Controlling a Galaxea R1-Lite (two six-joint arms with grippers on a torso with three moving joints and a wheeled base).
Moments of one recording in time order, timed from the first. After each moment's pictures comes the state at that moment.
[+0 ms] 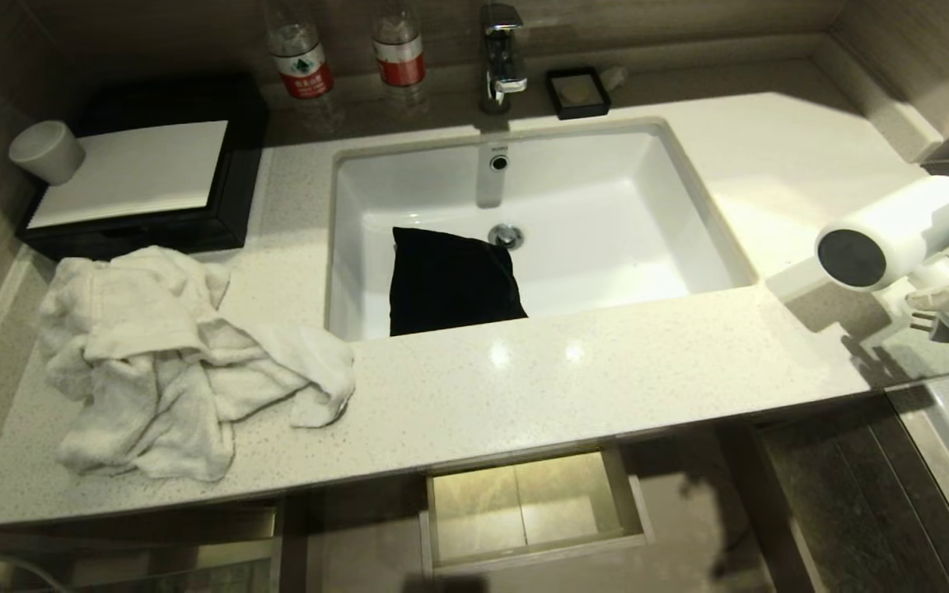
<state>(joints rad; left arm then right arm) 0.00 0.00 0.00 0.00 0.00 0.00 -0.35 1.44 -1.35 0.60 0.52 -0.57</state>
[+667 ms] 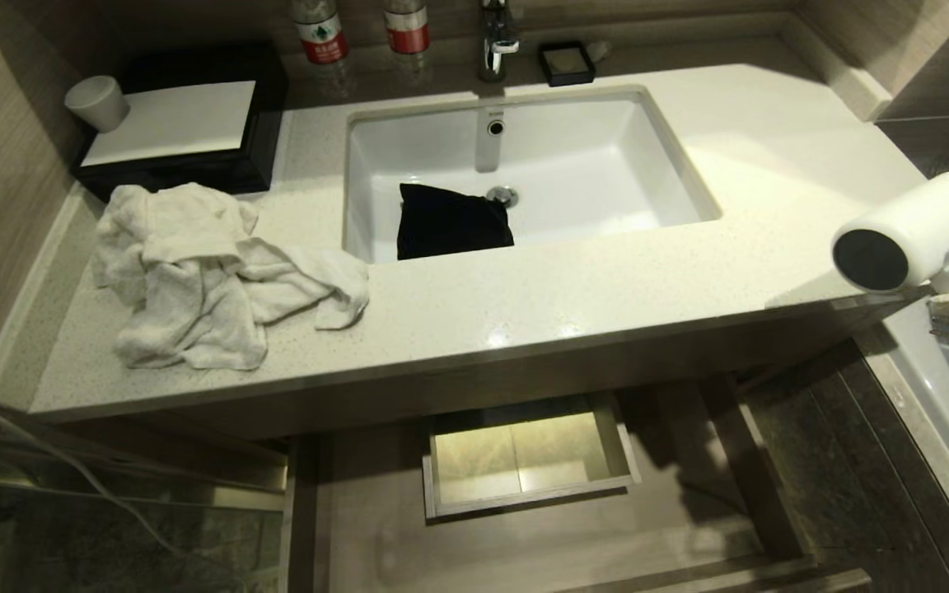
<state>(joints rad) 0.00 0.00 0.00 0.00 0.00 0.00 -0.35 1.36 -1.30 0.60 0.52 -0.57</state>
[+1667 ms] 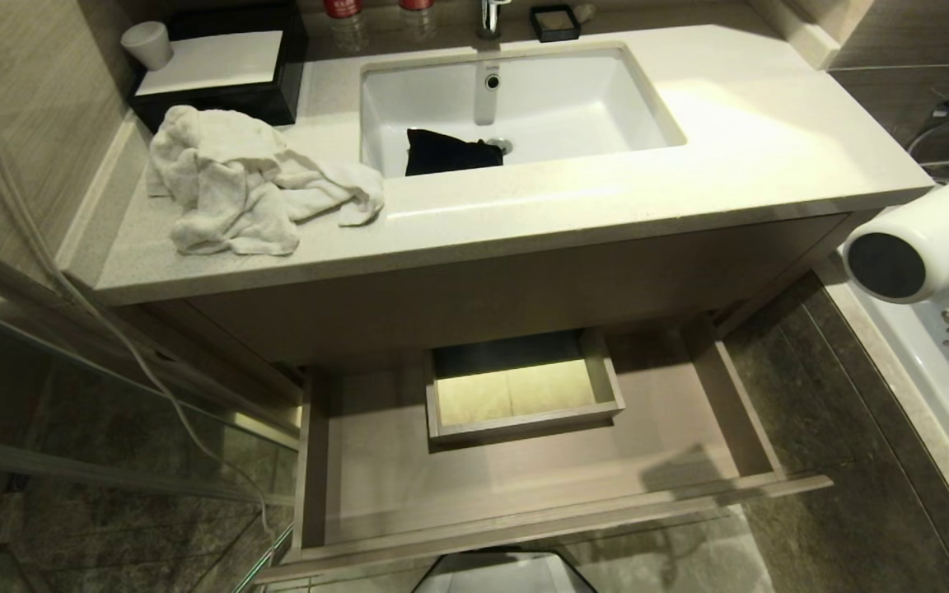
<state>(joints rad) 0.00 0.00 0.00 0.00 0.00 0.00 -0.35 1.27 -1.22 0.56 0.52 -0.52</state>
